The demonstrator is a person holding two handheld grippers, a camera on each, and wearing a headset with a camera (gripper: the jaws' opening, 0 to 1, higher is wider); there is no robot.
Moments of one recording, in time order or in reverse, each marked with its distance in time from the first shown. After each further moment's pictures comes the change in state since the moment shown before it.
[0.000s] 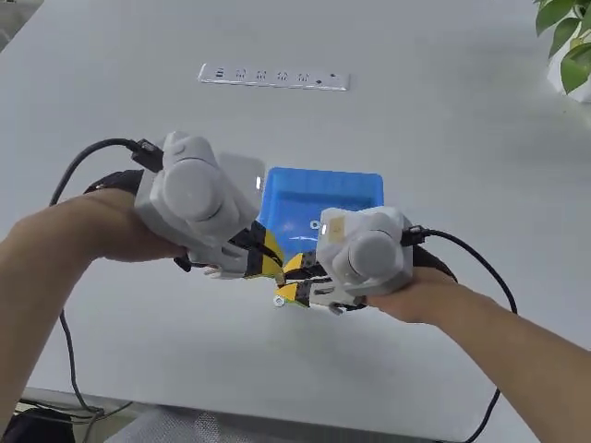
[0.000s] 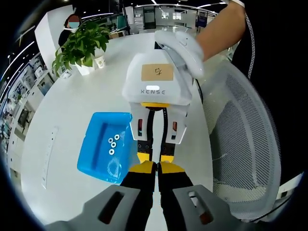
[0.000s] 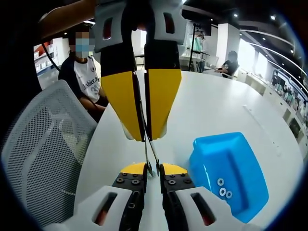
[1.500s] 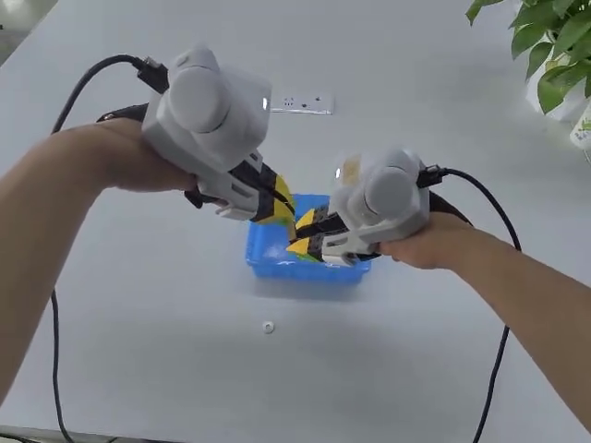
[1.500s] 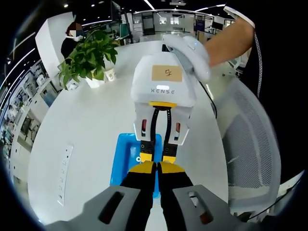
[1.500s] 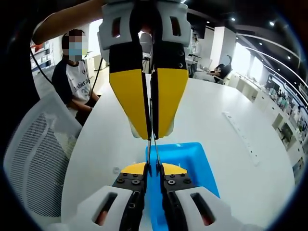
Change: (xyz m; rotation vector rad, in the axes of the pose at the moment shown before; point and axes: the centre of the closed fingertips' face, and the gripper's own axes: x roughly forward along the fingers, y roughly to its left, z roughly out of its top) left arm -0.024 0.065 0.048 0.039 -0.054 0.017; right arm -0.047 -0.068 0.024 -0.030 0.011 -0.073
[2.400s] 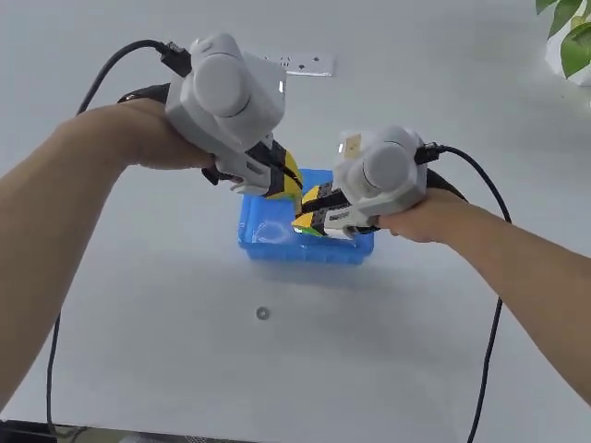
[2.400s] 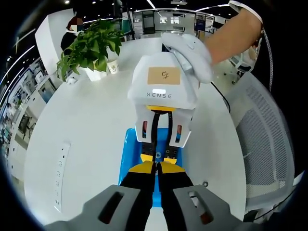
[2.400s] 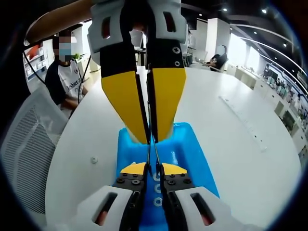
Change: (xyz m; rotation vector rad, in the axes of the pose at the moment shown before) left arm 0.042 0.045 -0.020 -0.008 0.005 -0.010; right arm 0.026 -0.042 -0.039 0.071 0.025 0.002
